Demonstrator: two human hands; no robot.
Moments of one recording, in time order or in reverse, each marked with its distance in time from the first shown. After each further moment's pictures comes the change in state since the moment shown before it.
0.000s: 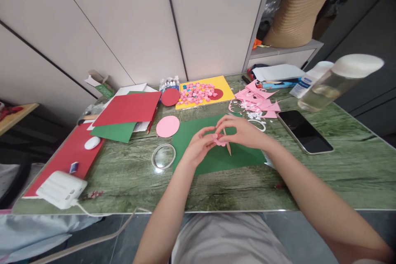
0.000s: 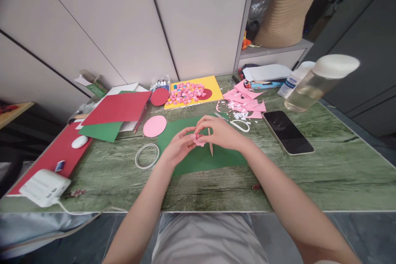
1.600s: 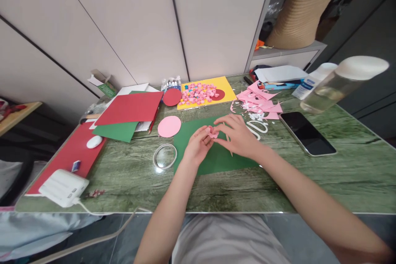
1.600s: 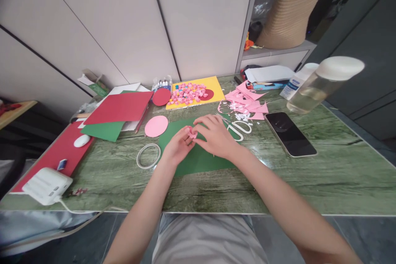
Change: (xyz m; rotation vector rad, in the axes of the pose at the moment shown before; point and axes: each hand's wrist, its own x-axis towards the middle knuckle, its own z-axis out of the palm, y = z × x) left_hand 0.002 0.002 -0.002 -0.292 0.194 -0.010; right_hand 0.000 -0.004 0.025 -0.429 0.261 -0.235
